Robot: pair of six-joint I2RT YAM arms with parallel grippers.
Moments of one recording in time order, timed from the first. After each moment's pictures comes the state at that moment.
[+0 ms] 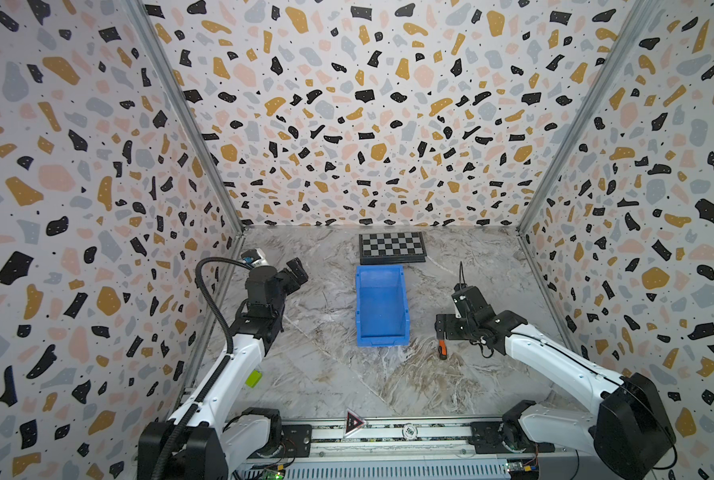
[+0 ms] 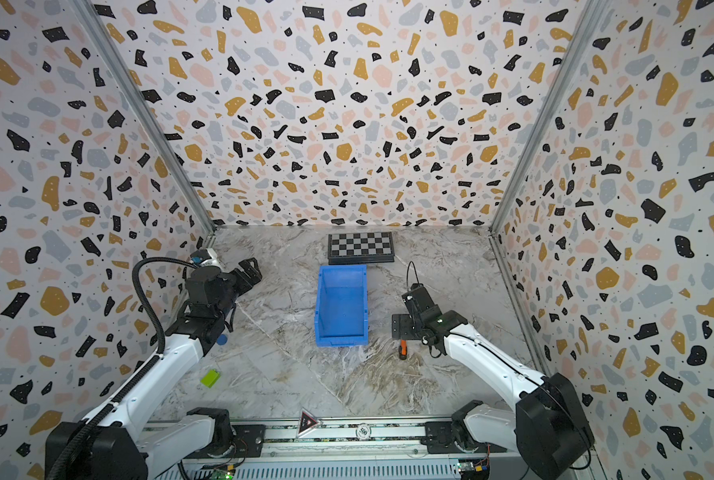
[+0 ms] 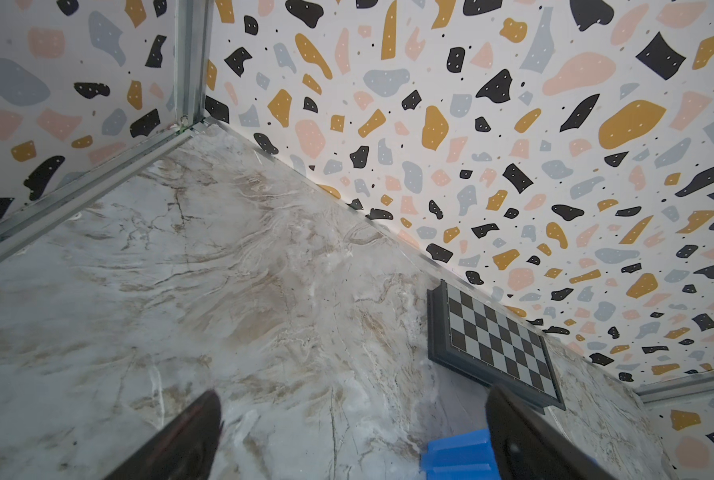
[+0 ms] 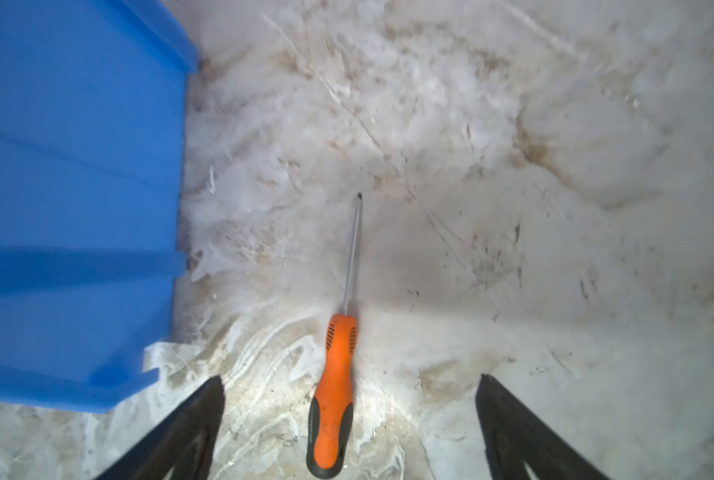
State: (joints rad) left arm -0.10 1.09 0.70 0.03 -0.12 -0.58; right arm 0.54 1.21 0.73 -0.57 0.12 0.47
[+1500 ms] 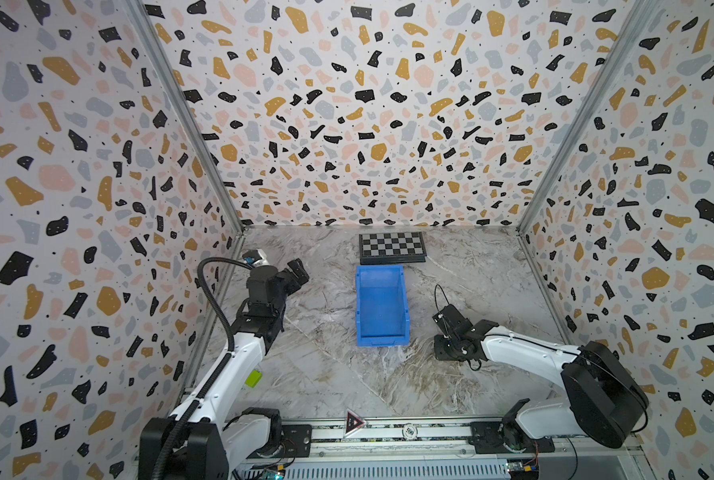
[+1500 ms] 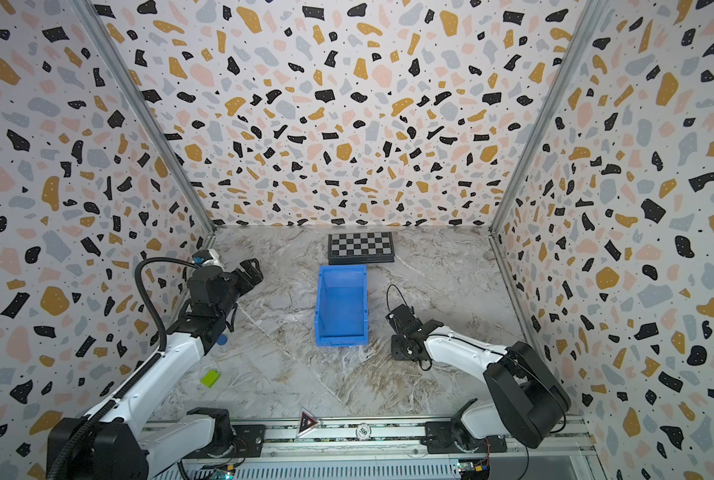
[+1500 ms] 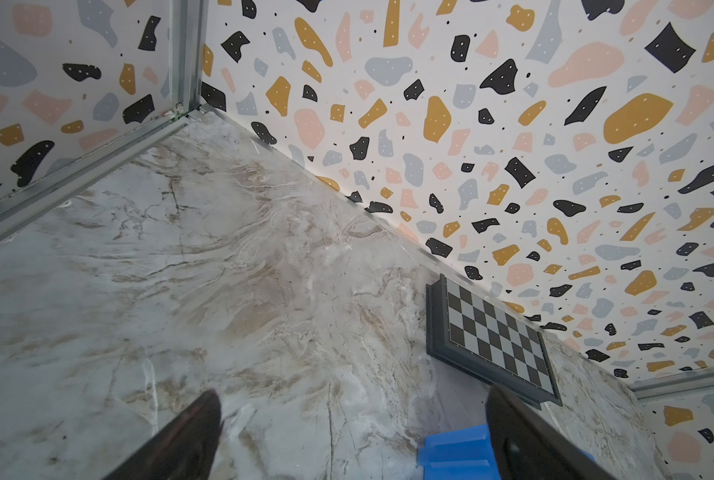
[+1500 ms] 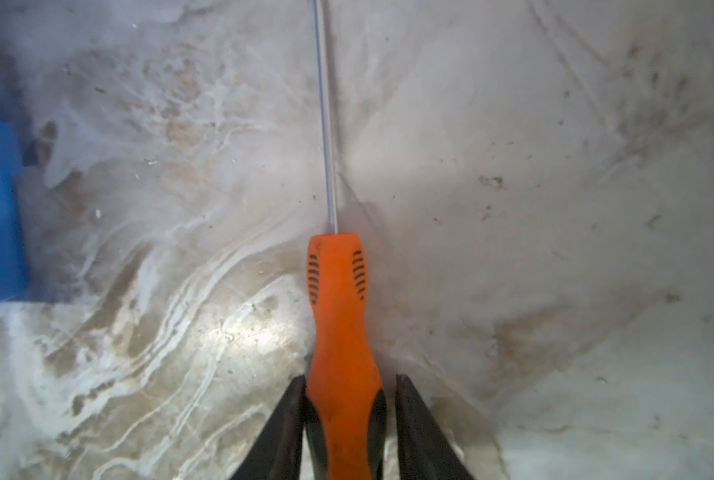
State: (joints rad) left arm -0.10 1.10 0.70 0.03 -0.11 -0.59; right arm 0.66 1.39 0.65 -0.51 0.11 0.61
